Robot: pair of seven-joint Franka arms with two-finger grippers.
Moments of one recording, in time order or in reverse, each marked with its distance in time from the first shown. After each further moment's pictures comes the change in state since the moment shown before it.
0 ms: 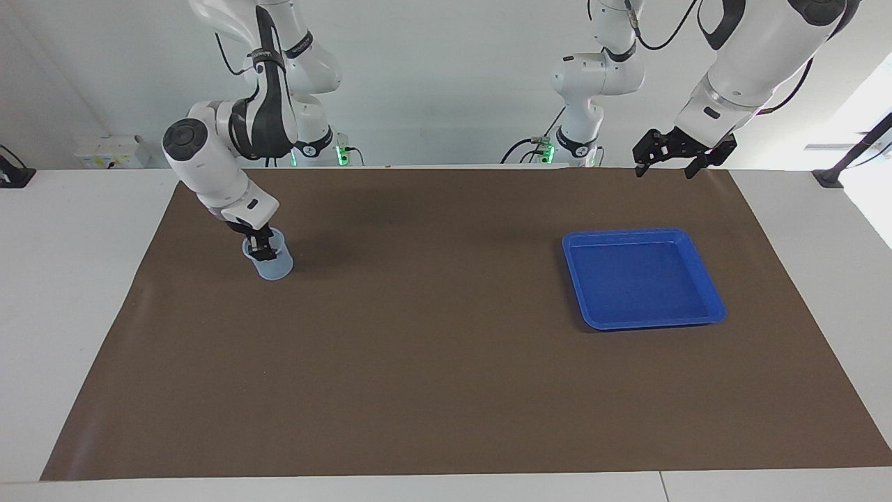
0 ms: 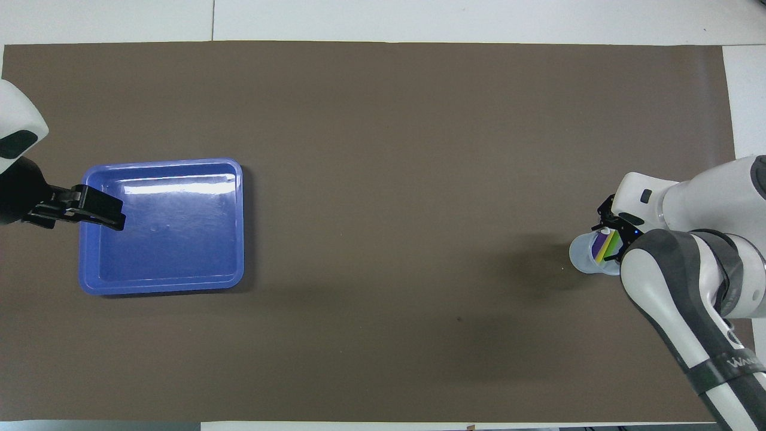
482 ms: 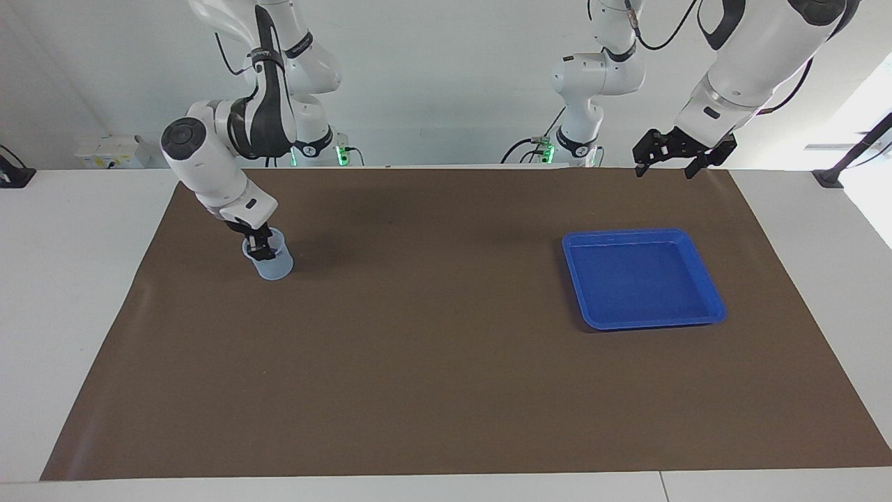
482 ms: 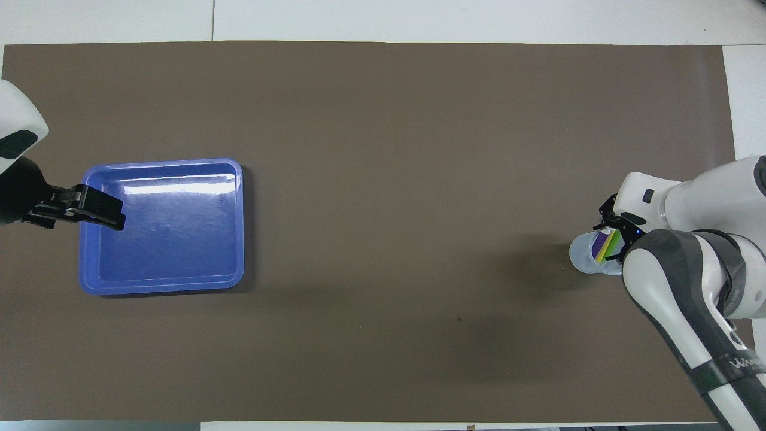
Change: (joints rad) left arm 0.000 0.000 0.000 0.000 0.000 0.000 0.000; right arm -0.004 -0.004 0.000 0.001 0.000 0.000 0.000
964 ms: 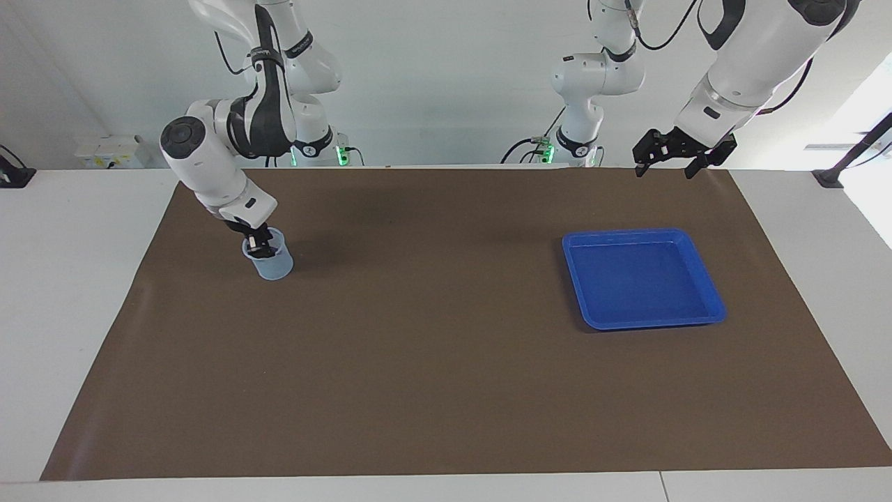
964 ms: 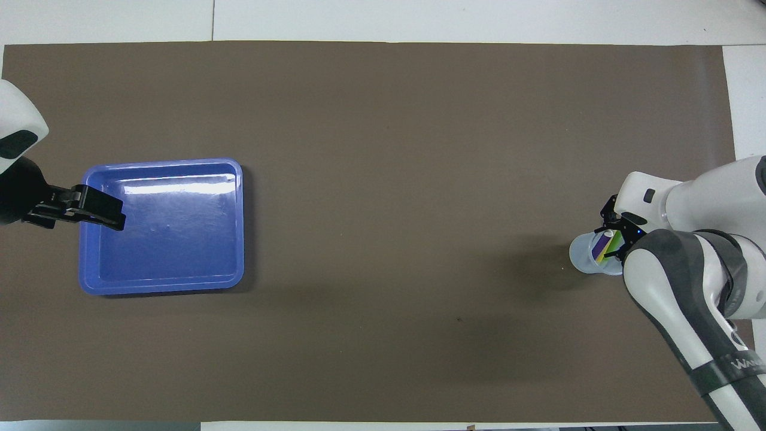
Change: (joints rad) left arm 0.000 0.000 0.000 0.000 0.000 0.000 0.000; right arm -0.001 -0.002 0.000 0.000 0.000 0.000 0.000
